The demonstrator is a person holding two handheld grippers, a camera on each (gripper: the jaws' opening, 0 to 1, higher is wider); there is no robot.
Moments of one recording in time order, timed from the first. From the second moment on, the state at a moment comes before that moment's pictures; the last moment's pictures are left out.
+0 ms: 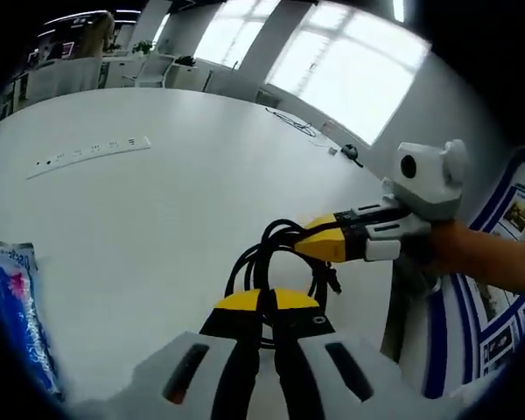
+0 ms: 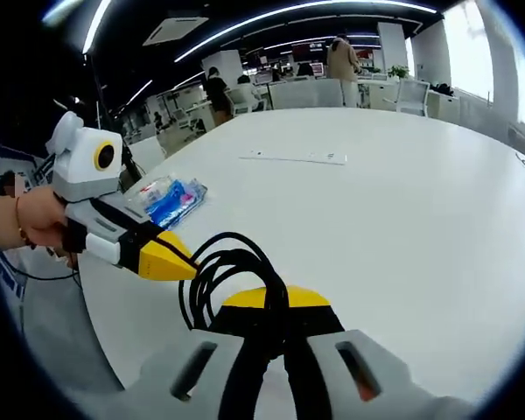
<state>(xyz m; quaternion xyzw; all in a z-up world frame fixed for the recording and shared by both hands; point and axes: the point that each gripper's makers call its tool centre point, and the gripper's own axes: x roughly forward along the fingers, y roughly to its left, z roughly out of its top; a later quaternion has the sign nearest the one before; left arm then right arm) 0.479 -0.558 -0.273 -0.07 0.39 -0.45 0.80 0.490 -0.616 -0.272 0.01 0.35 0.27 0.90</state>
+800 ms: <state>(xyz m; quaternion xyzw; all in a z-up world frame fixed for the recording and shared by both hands) 0.485 -0.568 -0.315 -0.07 0.43 -0.43 0.79 0.492 -0.633 -0.323 0.02 0.40 0.25 0.88</state>
